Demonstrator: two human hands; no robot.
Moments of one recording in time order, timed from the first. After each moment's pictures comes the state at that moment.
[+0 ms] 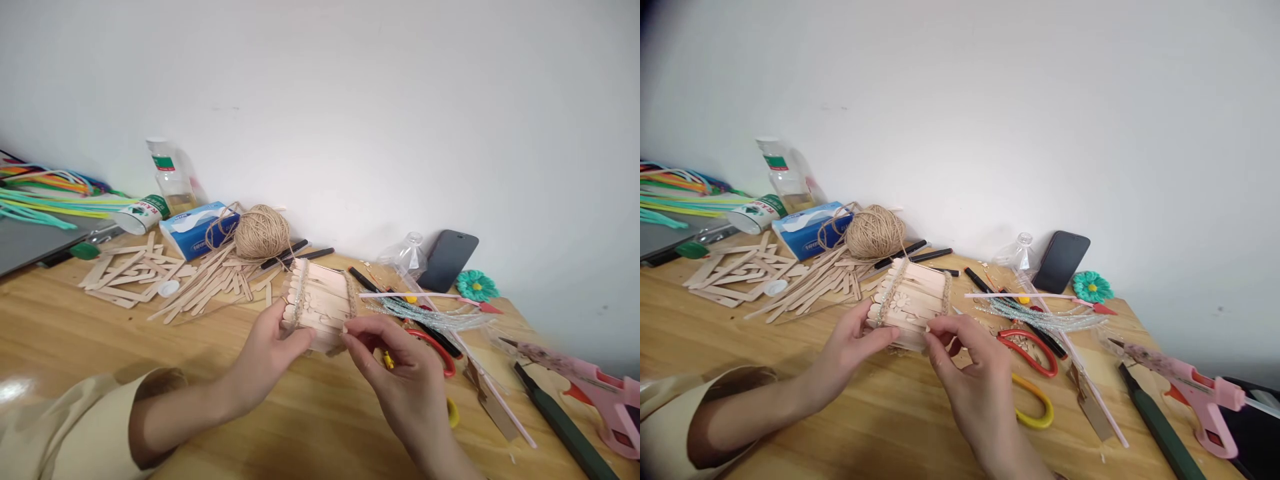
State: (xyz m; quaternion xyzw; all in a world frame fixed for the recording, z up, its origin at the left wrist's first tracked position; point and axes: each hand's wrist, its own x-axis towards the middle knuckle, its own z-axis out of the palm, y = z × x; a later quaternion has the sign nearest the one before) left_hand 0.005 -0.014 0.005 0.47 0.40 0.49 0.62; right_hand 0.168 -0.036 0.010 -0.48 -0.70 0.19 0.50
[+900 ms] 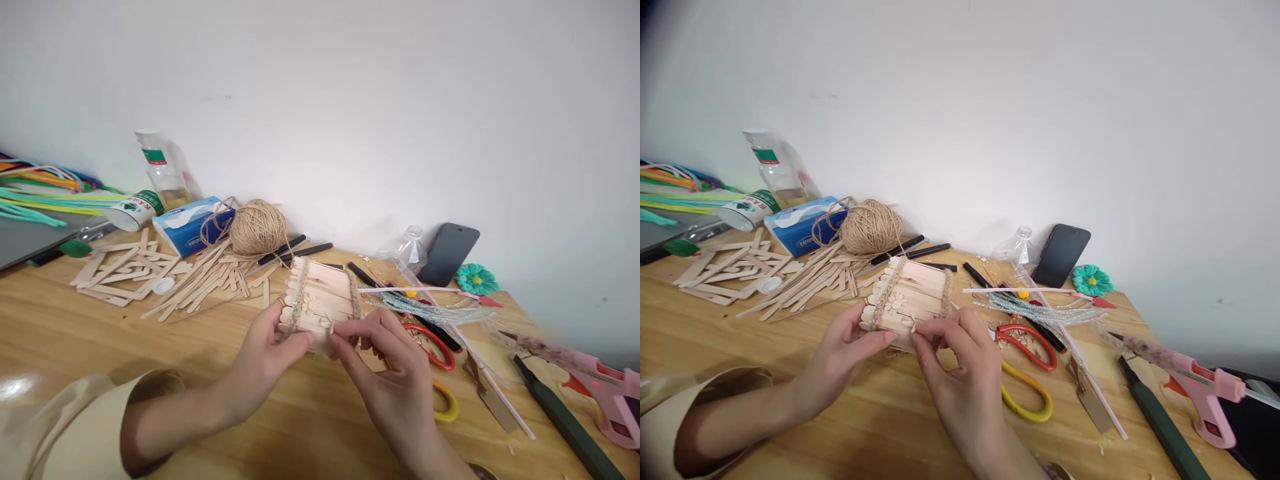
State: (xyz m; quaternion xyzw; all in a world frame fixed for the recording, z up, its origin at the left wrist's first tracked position) left_hand 0.006 -0.020 -0.001 0.46 0.37 0.49 0.64; right_hand 0.162 -0.037 0.005 -0.48 -0.72 0.11 0.48
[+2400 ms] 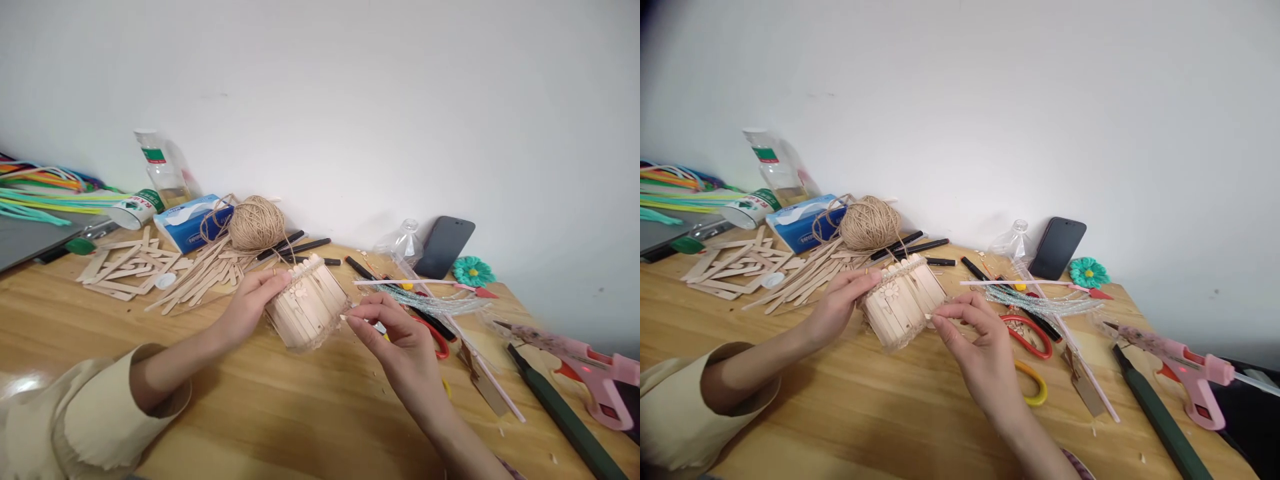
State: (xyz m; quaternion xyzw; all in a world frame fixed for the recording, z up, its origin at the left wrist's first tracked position) left_hand -0.016 0.025 -0.011 0.53 0.42 0.51 0.53; right_hand 0.187 -0.031 0.005 -0.50 -0.66 0.29 0.48
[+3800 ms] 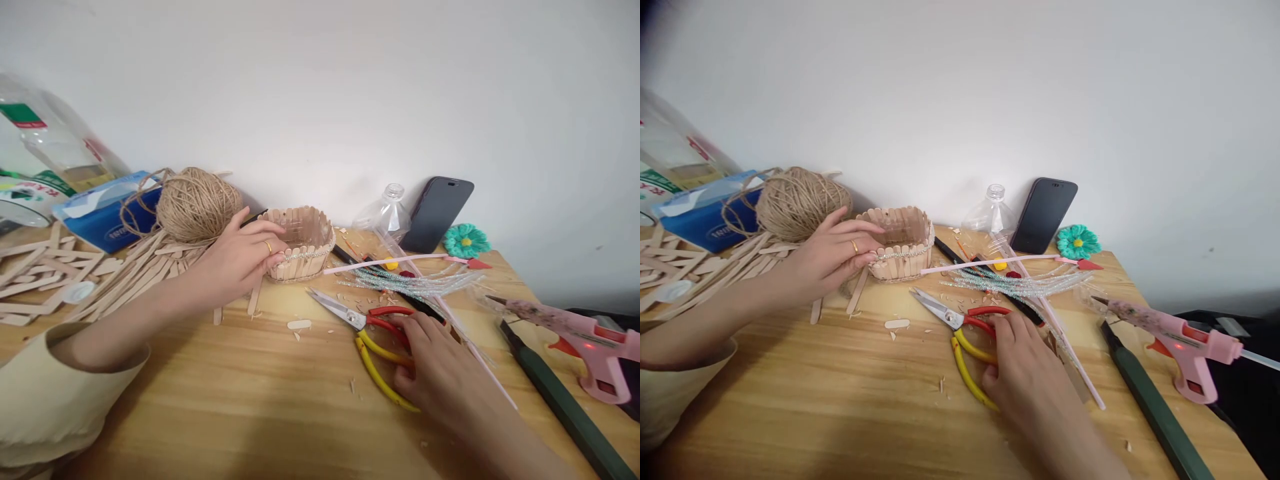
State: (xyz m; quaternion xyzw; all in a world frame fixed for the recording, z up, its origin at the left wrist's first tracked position) left_hand 0.006 0.093 -0.003 0.93 0.31 0.18 0.03; right_hand 0.291 -0.049 -0.042 -0.63 -0.78 -0.07 0.05
